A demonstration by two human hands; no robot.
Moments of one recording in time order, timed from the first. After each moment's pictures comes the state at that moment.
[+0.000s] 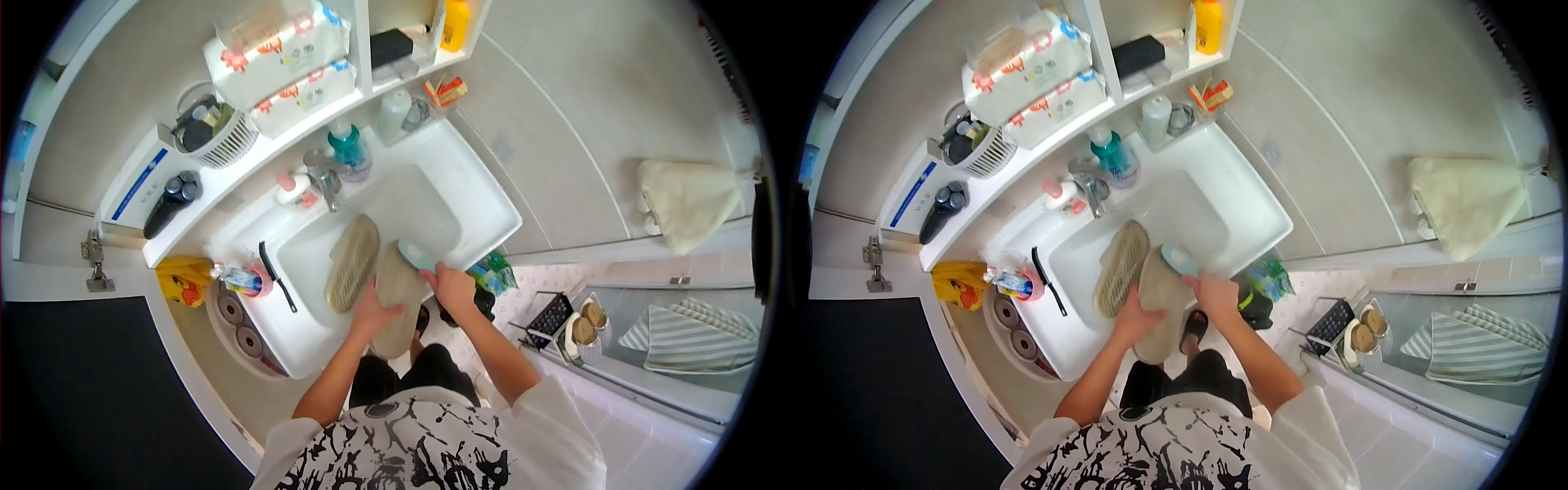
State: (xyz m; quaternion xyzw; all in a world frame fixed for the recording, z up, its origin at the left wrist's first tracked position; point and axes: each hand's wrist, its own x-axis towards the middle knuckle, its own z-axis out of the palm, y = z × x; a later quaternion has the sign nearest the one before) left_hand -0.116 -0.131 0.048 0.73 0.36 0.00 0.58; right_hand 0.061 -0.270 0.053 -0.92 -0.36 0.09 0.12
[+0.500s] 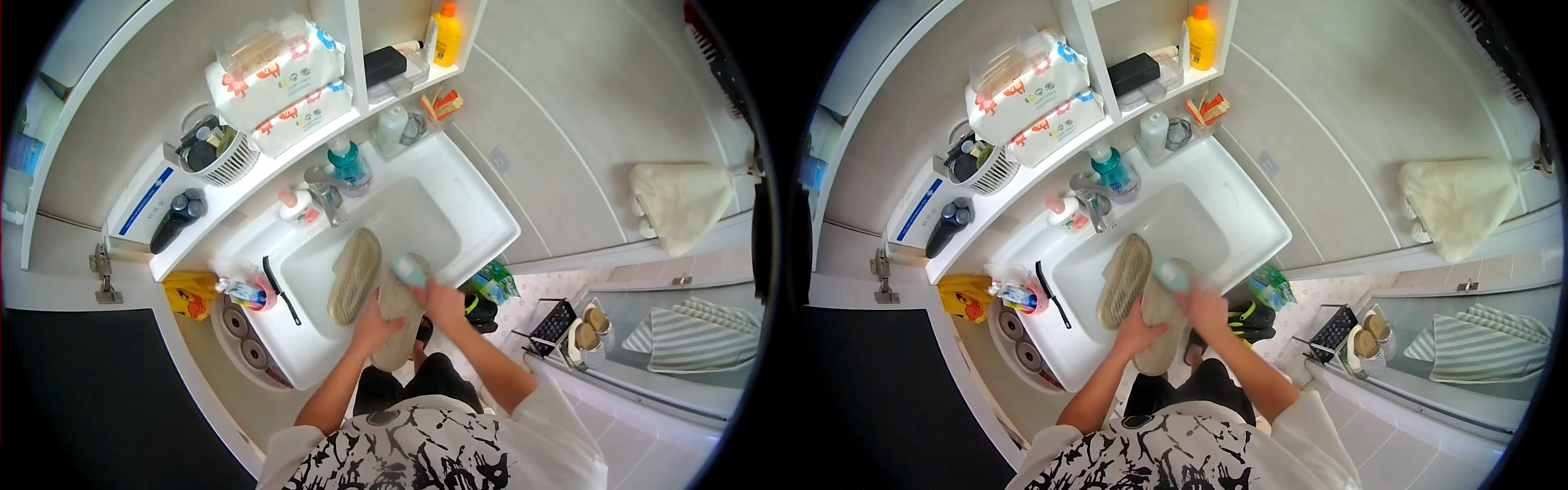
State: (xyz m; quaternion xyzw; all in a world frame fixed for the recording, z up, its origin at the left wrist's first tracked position) left_hand -0.114 -0.125 0.062 0.75 0.36 -0.05 0.55; right_hand 0.037 -0.257 0.054 -0.92 -0.34 0.15 0.14
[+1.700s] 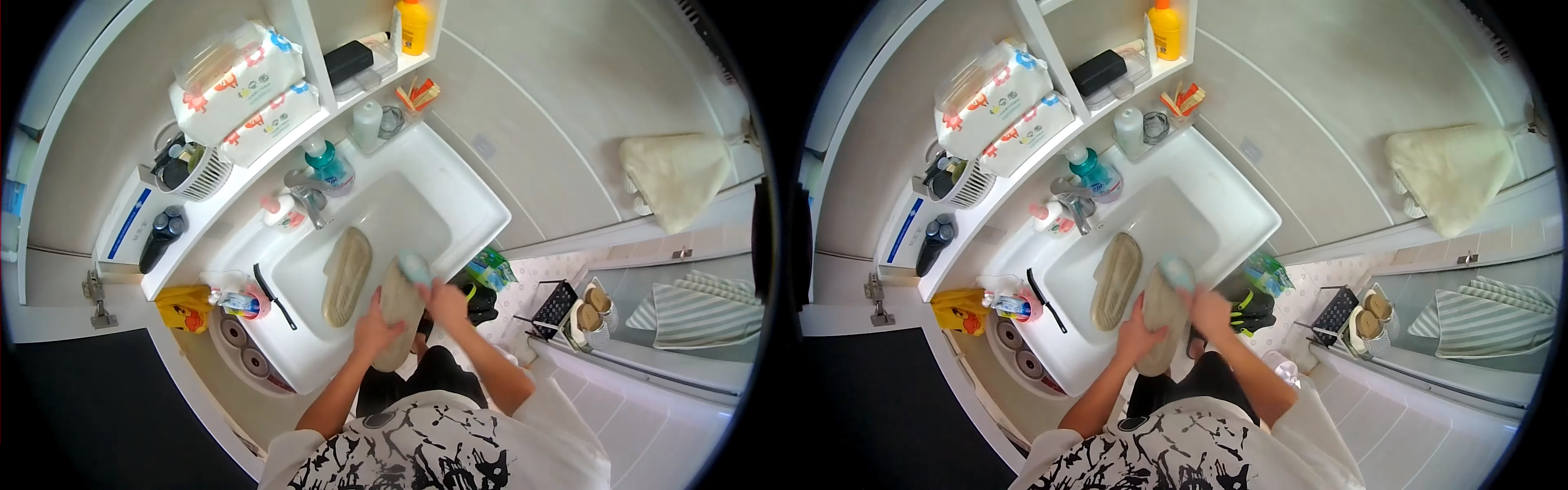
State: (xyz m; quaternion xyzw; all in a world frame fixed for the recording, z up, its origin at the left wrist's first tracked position) left_hand -0.109 -0.140 0.070 0.81 0.34 -0.09 0.47; right_hand 0.035 -0.284 0.042 -0.95 -0.23 0.17 0.15
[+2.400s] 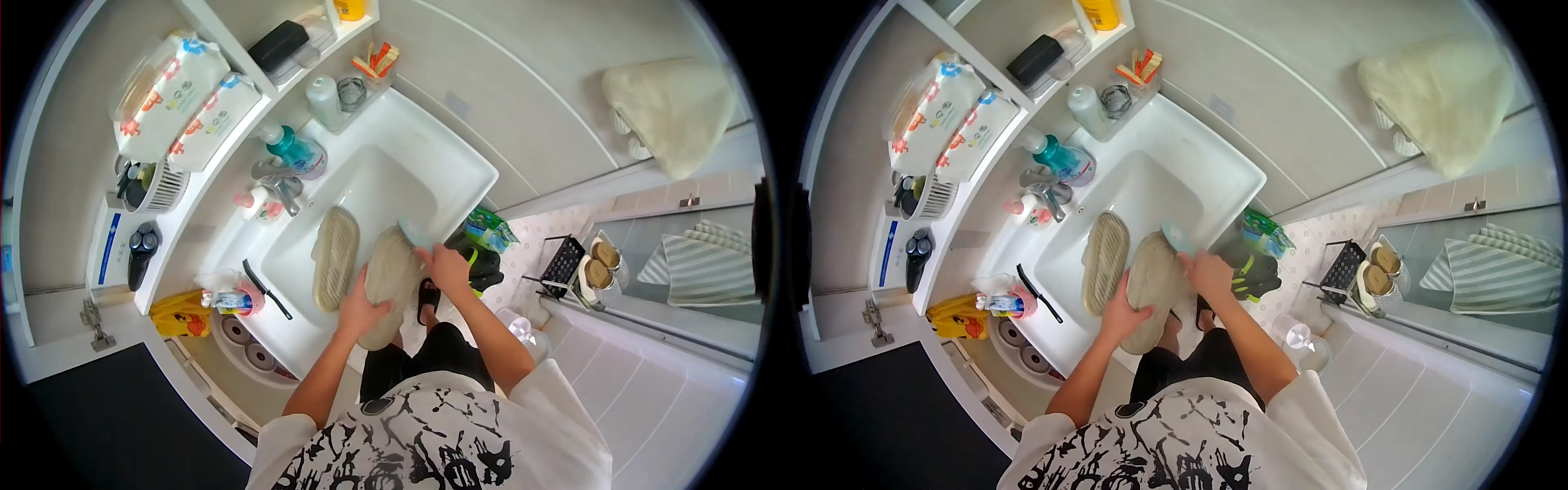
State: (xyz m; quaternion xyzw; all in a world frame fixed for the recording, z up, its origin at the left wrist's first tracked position) left_hand -0.112 -0.135 0.060 0.82 0.29 -0.09 0.48; right_hand 0.049 -0.304 0.032 -0.94 -0.17 0.19 0.20
